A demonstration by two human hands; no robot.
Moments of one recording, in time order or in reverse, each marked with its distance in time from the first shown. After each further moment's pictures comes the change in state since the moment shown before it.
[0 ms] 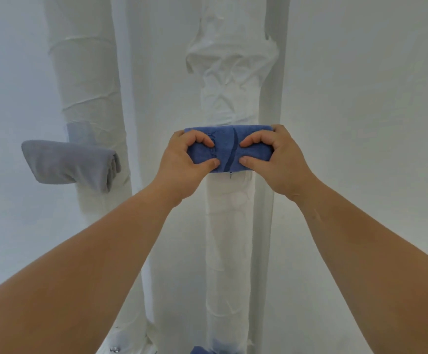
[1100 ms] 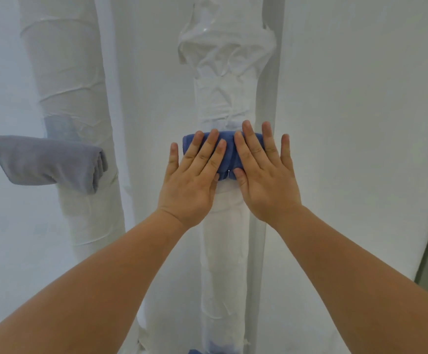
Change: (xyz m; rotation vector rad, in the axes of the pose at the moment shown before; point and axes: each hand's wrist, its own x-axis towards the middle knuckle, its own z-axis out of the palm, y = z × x) left_hand -0.022 -0.061 0.030 0.818 0.006 0.624; right_hand -0.028 0.038 0.038 -0.965 0.117 -0.363
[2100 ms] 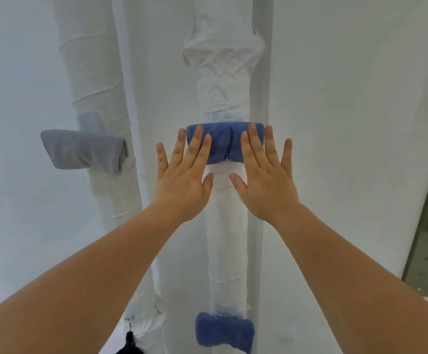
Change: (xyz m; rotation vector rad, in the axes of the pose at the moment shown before) left_hand -0.024 0.026 -0.076 0.133 -0.349 -0.206; right_hand -0.038 -0.033 -0.055 -0.040 -0.200 0.155
